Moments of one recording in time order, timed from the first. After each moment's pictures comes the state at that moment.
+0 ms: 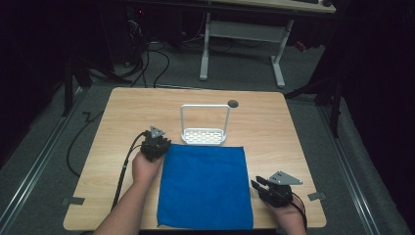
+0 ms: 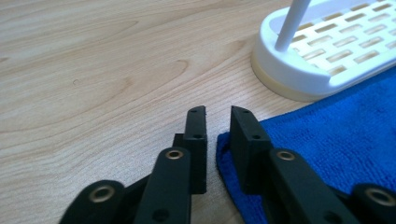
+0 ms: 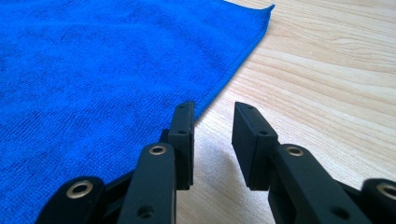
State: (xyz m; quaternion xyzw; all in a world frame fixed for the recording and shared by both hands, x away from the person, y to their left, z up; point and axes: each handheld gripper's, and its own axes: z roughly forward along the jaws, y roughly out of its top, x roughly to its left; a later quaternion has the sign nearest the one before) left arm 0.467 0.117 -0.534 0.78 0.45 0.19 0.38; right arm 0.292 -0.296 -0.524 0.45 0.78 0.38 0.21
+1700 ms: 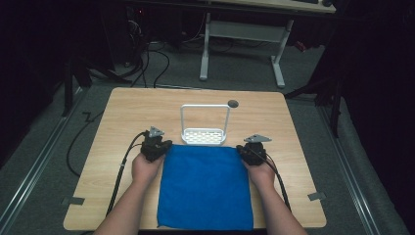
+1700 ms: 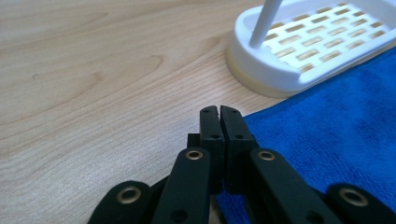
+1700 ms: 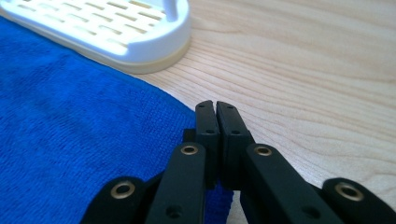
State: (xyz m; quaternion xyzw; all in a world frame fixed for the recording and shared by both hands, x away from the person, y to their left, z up) left arm 0.464 0.119 -0.533 0.79 0.43 0.15 0.42; right arm 0.425 -0.249 -0.529 0.49 0.77 0.34 0.22
